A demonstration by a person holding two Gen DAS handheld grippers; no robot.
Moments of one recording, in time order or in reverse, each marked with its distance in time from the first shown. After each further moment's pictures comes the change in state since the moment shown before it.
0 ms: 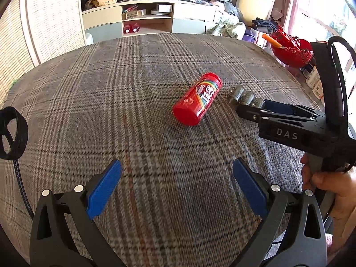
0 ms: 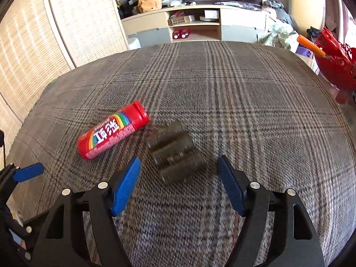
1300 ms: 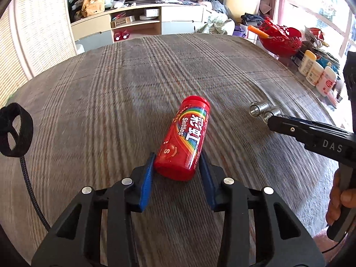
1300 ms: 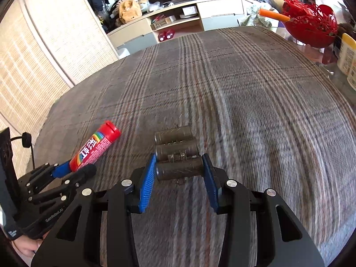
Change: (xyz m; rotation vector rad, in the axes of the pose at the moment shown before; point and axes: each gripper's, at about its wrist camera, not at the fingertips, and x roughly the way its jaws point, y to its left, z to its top) left arm -0.005 -0.032 -0.018 0.083 -0.025 0.003; right arm -0.061 -0.033 -0.051 0.193 0.013 0.071
